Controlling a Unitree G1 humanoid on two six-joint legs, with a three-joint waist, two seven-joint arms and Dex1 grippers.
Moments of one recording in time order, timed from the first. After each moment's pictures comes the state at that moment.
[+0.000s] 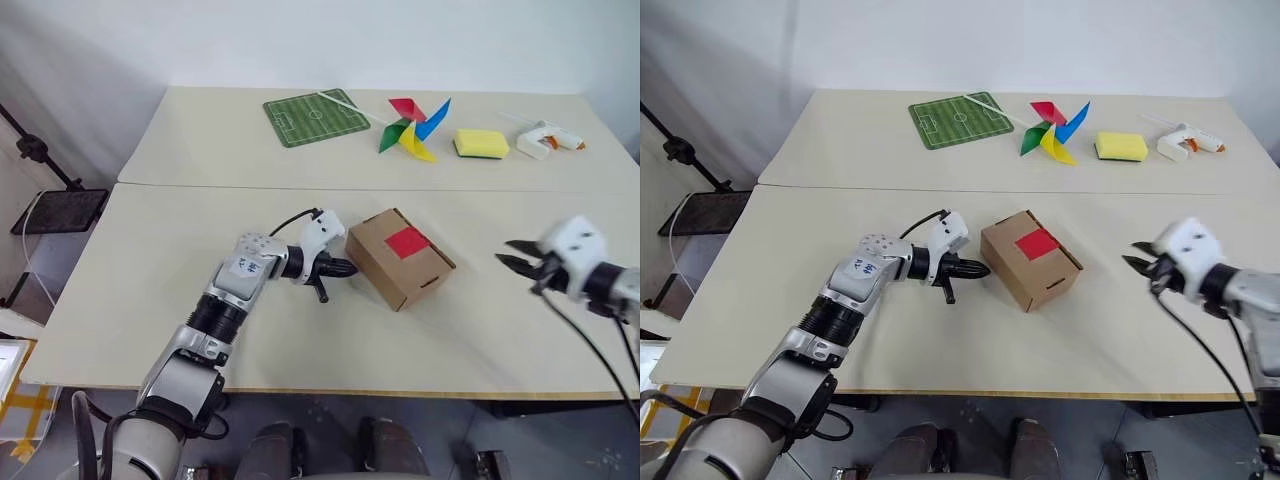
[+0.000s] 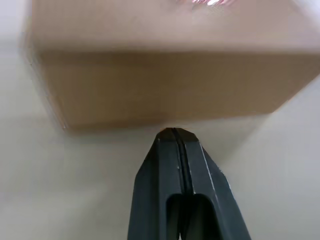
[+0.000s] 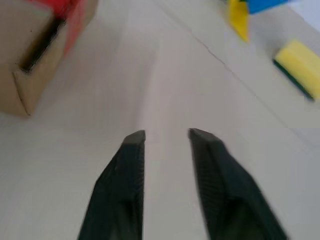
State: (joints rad) left arm -0.84 0.25 -0.28 0.41 -0.06 0.60 -0.88; right arm -0.29 -0.87 -0.14 0.17 0.06 0.02 0.85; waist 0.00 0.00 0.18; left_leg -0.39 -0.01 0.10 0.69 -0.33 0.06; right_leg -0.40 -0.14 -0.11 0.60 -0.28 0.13
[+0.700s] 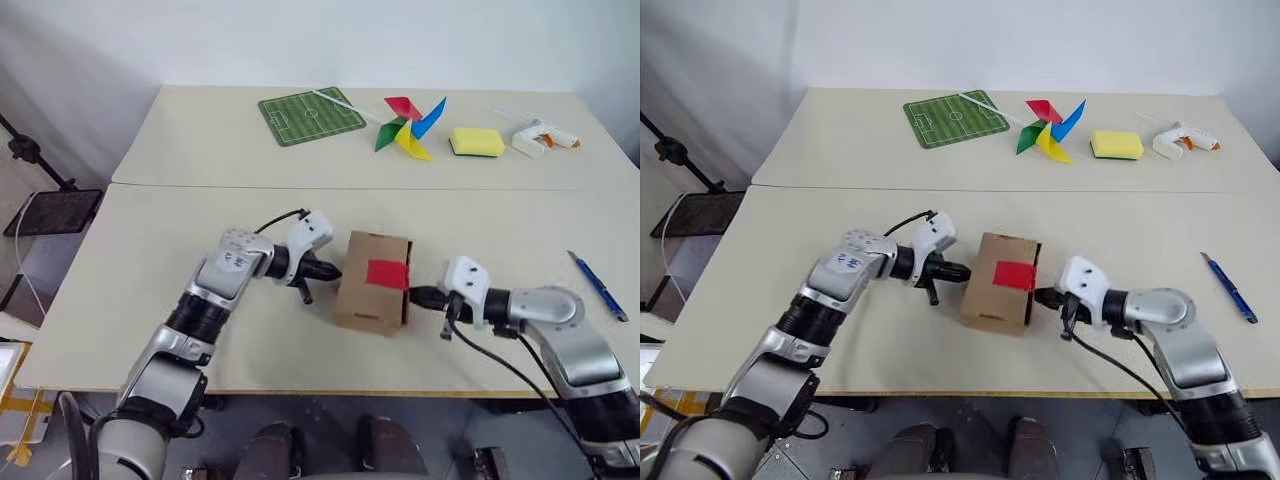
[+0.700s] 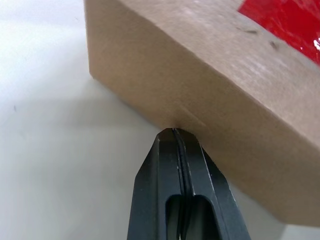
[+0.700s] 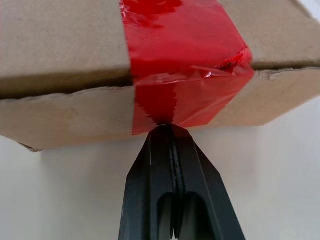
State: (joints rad) left arm -0.78 0.38 -0.30 0.15 -0.11 0.83 -0.98; right arm -0.21 -0.72 0.04 -0.24 0.22 0.35 1.00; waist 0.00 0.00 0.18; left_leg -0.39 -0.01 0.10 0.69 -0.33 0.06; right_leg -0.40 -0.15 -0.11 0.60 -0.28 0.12
